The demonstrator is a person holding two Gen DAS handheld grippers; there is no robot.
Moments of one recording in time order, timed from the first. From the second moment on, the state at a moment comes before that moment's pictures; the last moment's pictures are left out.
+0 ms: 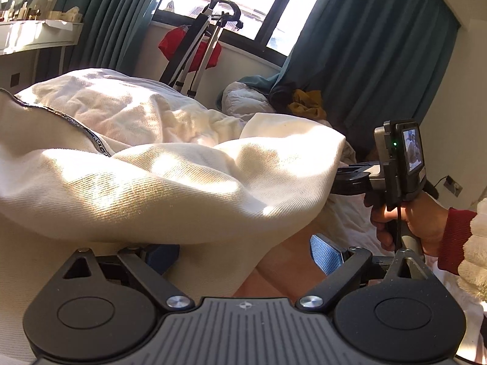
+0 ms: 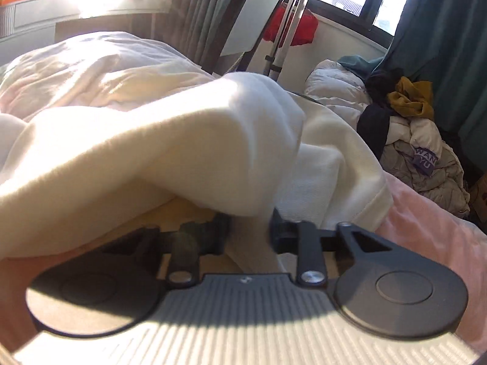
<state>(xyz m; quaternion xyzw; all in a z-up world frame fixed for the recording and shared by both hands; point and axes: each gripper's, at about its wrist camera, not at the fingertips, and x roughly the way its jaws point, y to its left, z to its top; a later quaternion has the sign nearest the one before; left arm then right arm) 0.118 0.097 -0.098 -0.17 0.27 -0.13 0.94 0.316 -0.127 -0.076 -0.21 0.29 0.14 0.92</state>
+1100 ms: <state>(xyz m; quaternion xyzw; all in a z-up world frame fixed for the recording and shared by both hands) 0.107 0.127 -0.080 -0.24 0.27 -0.14 0.92 0.142 -0.281 -0.081 -0.58 0.33 0.04 0.74</state>
